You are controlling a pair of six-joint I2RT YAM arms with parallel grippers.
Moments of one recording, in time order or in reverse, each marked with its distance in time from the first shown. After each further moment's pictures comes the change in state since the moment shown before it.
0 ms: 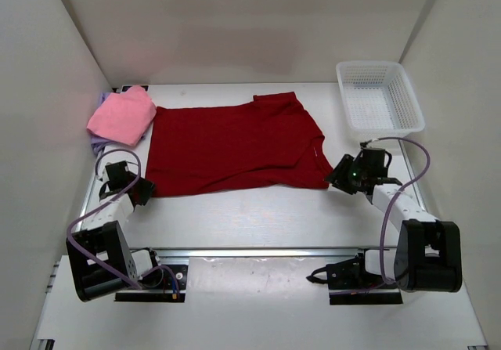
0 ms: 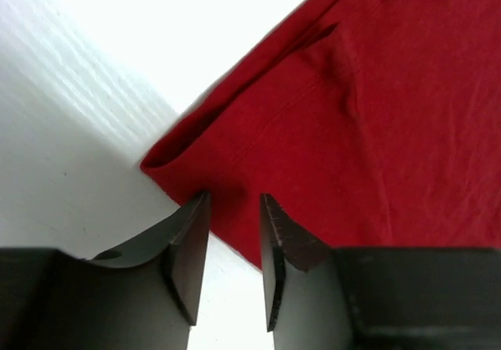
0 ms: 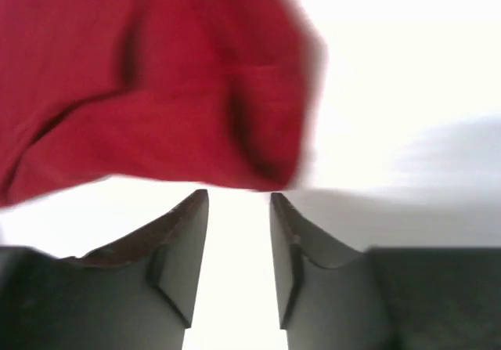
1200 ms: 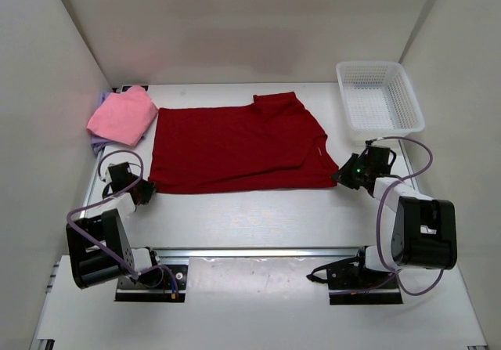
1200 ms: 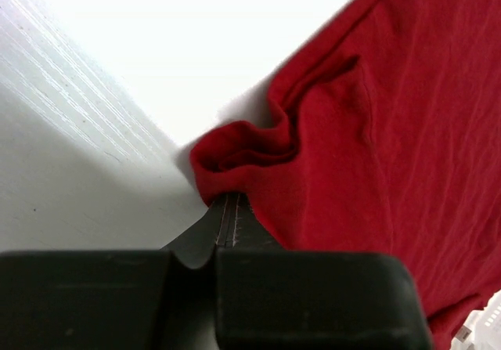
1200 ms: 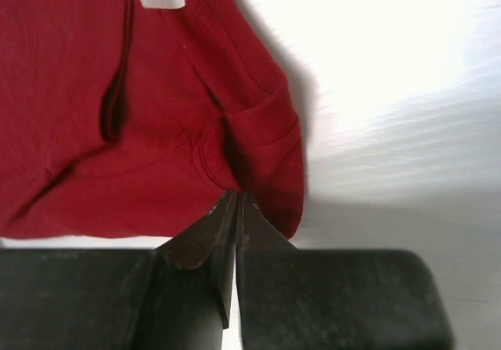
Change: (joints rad) left arm -0.003 0.092 -0.040 0.139 0.021 -0.034; right arm -0.092 0.154 -0.005 0.154 -0.047 0.004
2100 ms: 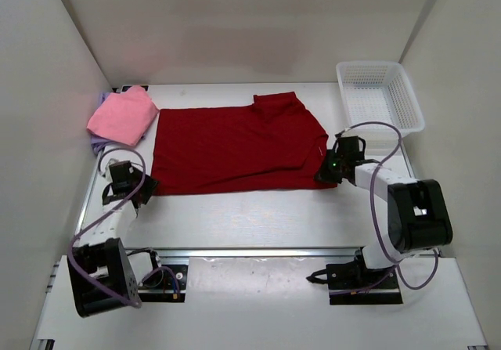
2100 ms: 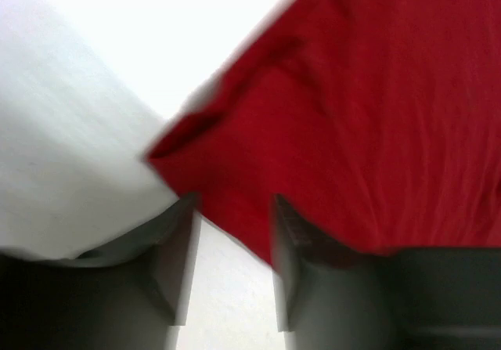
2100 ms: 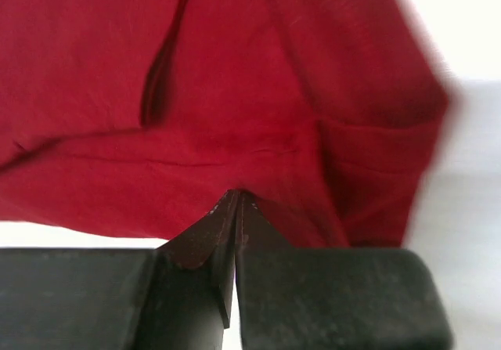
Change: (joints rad) left arm -0.040 -0.172 -0.013 -0.100 -0.031 0.030; right arm 0.217 0.101 0.146 -0.117 0.143 -0.051
